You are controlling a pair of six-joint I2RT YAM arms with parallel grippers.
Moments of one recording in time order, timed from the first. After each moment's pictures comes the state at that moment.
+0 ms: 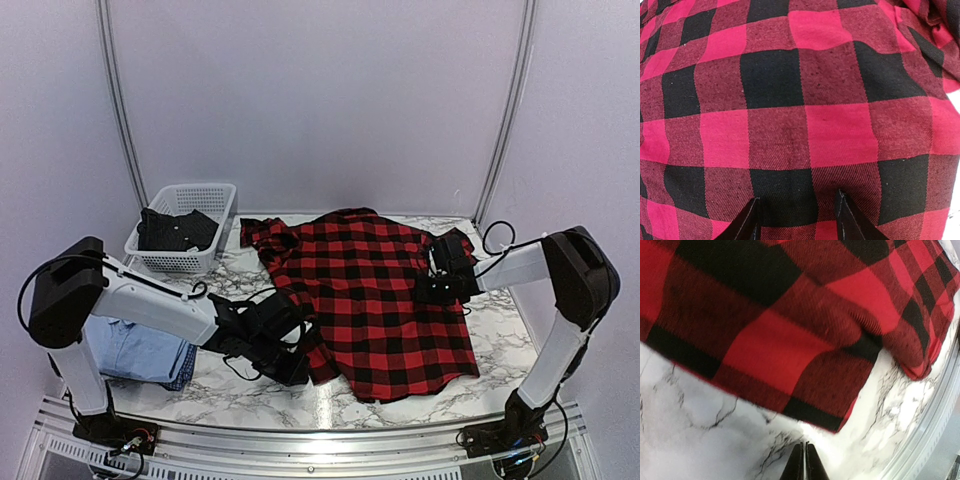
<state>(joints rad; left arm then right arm) -1.10 1.83 1.00 -0.22 0.20 -0.56 0.34 1.74 0.85 -0.03 0.10 0.40</state>
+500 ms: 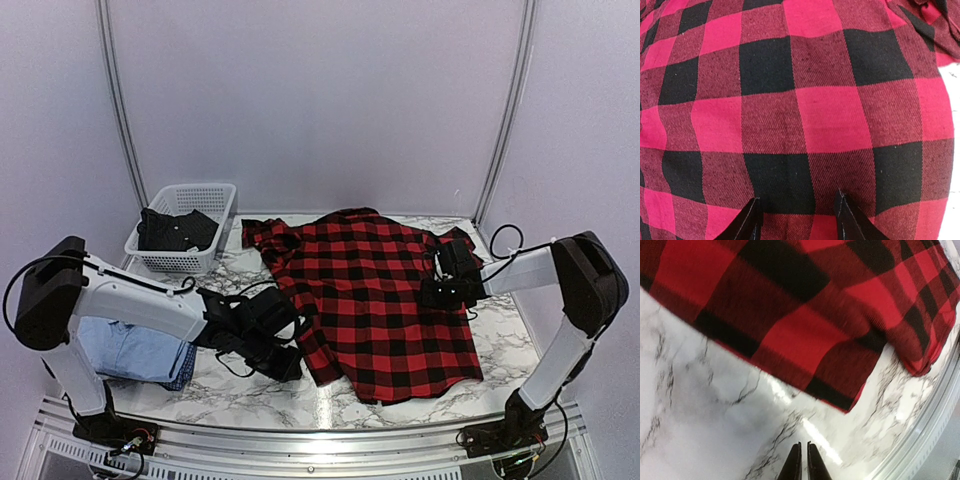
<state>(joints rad) -1.10 1.72 0.94 -0.30 0.16 -0.58 0.33 1.68 0.79 -0.05 0.10 0.40</state>
